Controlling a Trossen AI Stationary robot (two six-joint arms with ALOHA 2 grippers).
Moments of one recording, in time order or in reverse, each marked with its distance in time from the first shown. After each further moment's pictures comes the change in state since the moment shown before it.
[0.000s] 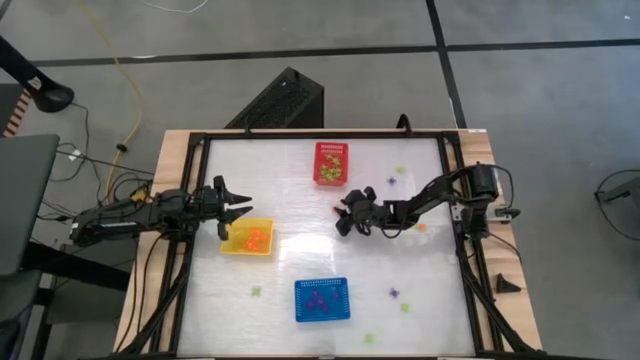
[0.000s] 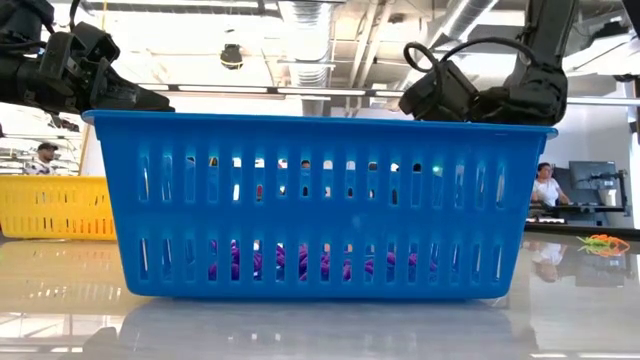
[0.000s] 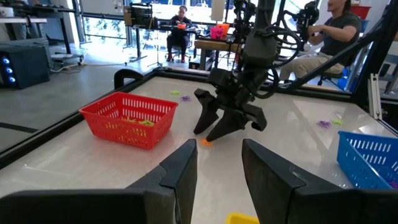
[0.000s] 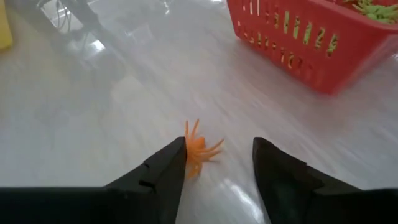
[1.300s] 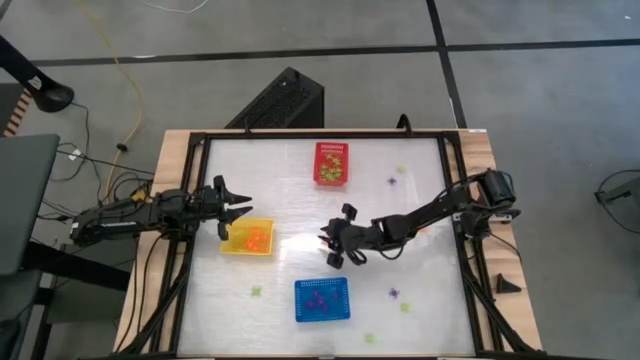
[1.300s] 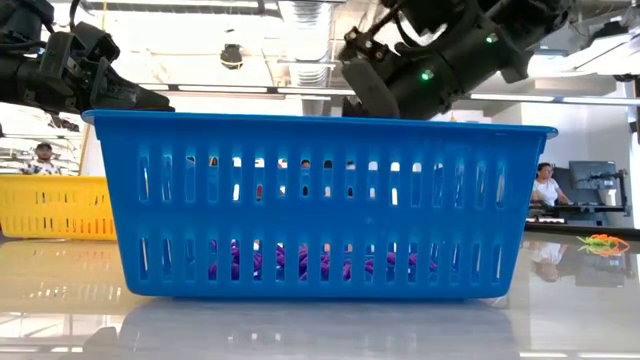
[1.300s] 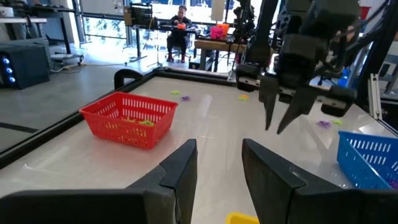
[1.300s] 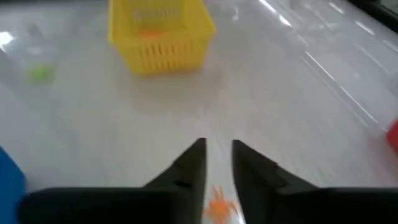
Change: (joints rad) left arm 0.000 0.000 0.000 0.000 0.000 0.000; right arm 0.241 -0.110 0.292 -0.303 -0.011 -0.232
